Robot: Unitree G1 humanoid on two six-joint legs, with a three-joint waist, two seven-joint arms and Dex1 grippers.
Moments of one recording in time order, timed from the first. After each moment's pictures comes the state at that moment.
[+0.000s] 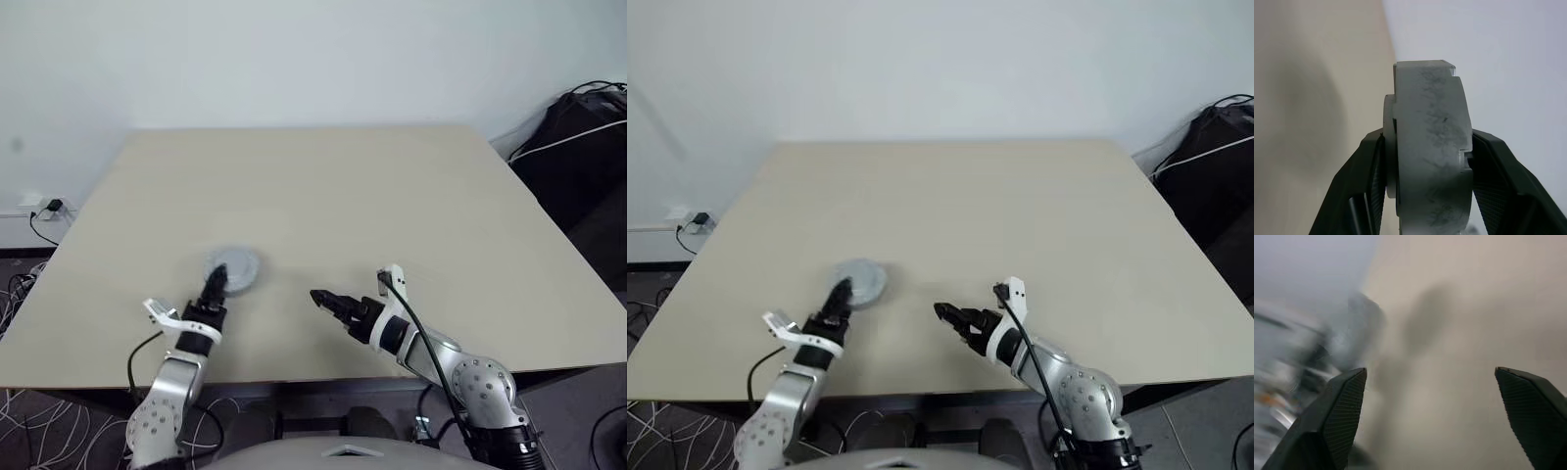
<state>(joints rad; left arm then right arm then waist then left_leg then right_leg) 0.17 -0.07 0.32 -0.12 -1.29 0.39 -0.16 0.11 -0.31 0.13 -0.38 0.93 0.77 0.11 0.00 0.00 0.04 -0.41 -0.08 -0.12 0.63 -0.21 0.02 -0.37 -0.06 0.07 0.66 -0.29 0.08</state>
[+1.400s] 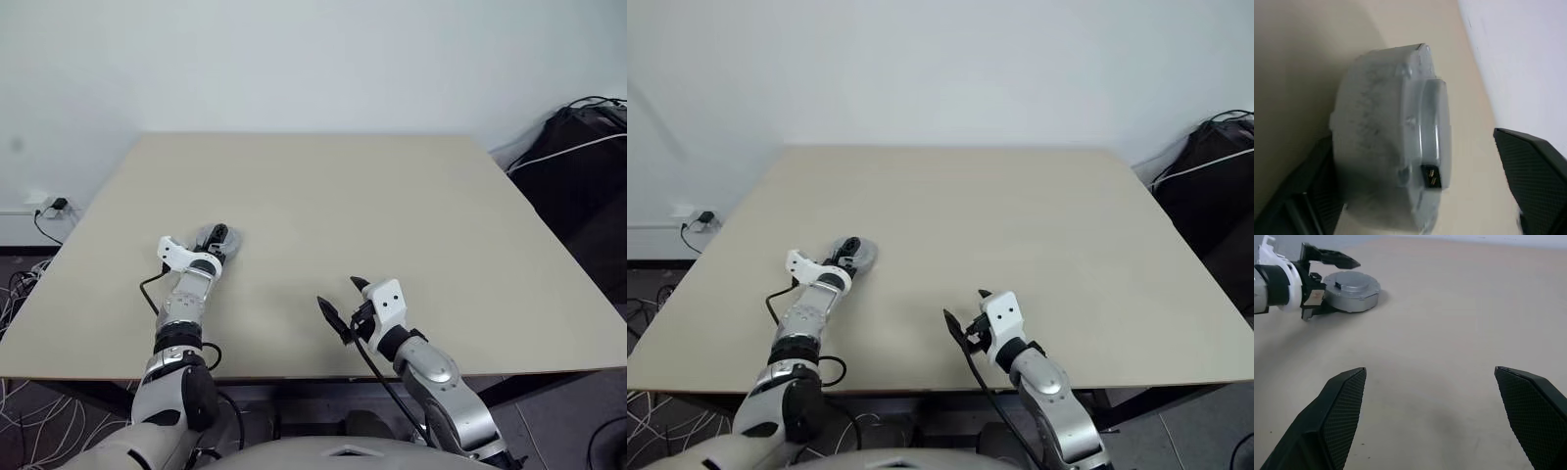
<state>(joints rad) -0.47 0.06 0.53 0.67 -0.81 0.32 -0.08 0.21 -0.25 0.27 -0.28 0.18 0.23 0.30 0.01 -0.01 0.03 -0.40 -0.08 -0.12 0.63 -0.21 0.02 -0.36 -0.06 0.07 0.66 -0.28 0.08</state>
